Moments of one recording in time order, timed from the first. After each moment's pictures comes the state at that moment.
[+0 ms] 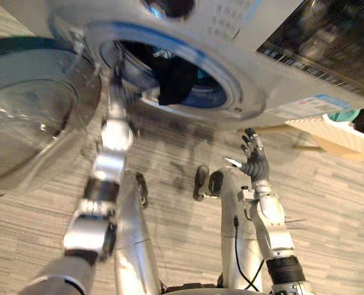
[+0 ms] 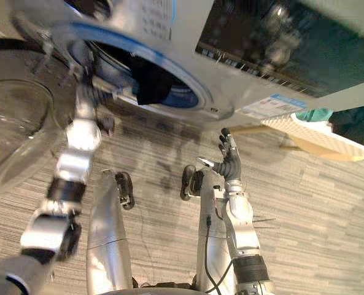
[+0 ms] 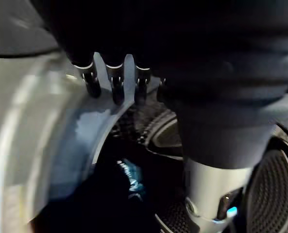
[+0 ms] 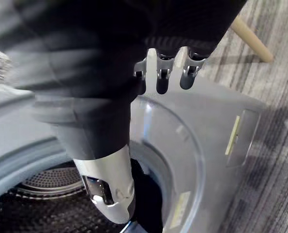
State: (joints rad) left arm -0.34 0.17 0.00 0.28 -0.01 -0.09 0.22; right arm -0.01 -0.03 -0.03 0.10 0.07 -0.19 -0.09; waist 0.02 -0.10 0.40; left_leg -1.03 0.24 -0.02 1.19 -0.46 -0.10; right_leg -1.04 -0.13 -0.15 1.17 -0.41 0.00
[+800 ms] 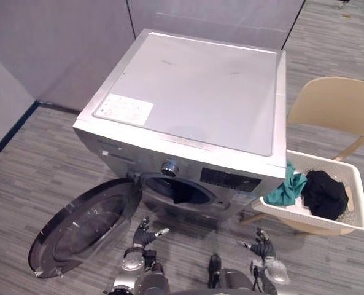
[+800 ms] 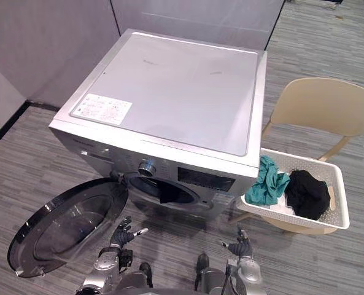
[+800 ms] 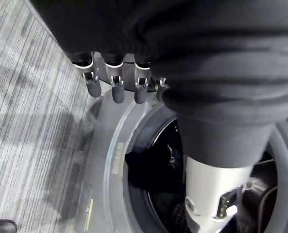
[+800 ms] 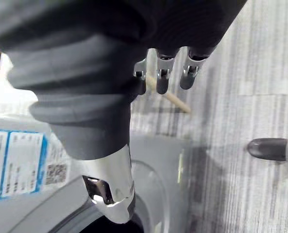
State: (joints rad) left arm 0.02 0.05 -0.01 0.86 0.01 -0.14 0.11; right arm 0.10 -0.07 -0.15 0.83 0.09 -0.14 -0.12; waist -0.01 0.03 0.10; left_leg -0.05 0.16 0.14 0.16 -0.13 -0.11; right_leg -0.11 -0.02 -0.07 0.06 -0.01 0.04
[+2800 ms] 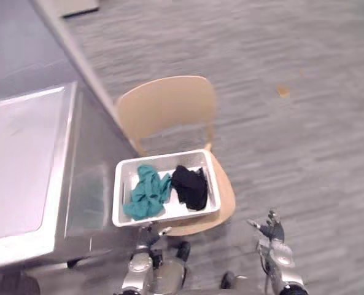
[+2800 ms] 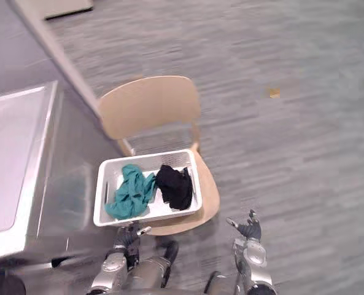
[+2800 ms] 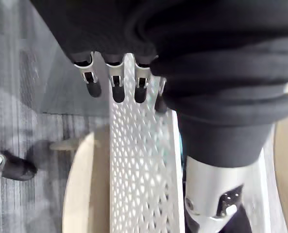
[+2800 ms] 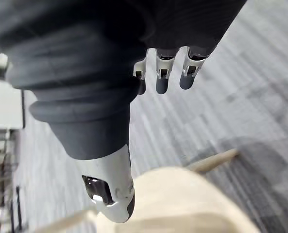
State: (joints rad) left arm 0.05 -0.02 0.01 0.76 -0.03 -0.14 0.22; right arm -0.05 -0.08 -0.17 0.72 0.17 -0.18 -0.22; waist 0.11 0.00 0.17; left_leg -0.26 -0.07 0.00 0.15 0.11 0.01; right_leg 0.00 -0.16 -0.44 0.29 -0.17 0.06
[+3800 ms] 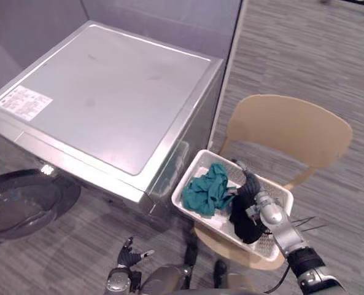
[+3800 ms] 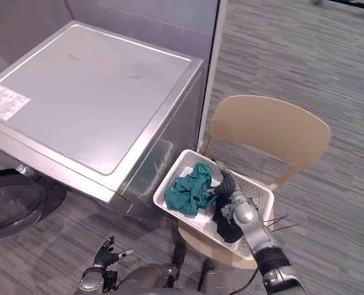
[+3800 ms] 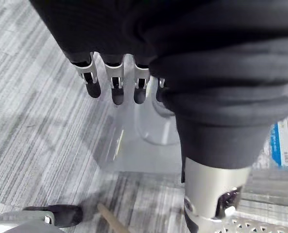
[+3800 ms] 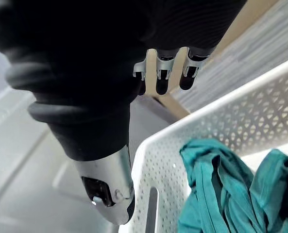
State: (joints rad) left arm 0.12 0.13 -0.03 0.90 0.05 -0.19 0.15; right arm -0.28 -0.33 0.26 0.55 -0.33 -0.19 -0.06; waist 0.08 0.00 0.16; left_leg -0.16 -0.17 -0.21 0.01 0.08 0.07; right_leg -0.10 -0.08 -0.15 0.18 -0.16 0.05
